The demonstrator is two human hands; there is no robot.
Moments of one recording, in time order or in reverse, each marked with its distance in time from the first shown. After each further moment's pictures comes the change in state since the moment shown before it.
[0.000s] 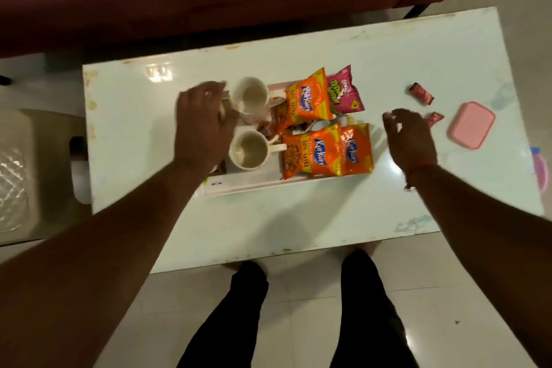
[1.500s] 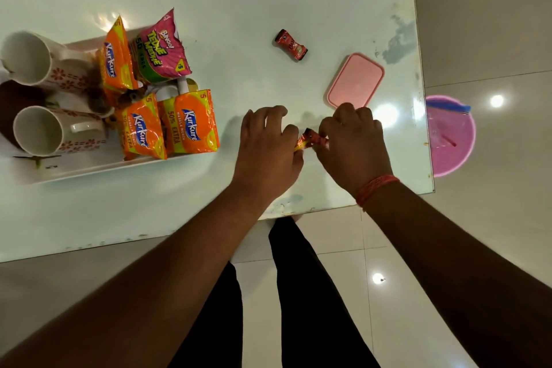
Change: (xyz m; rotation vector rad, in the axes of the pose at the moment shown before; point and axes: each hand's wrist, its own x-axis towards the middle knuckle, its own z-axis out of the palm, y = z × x) left_hand -0.056 0.351 0.215 0.156 -0.377 0.155; right_hand 0.007 0.176 -0.095 -0.442 -0.142 -0.432
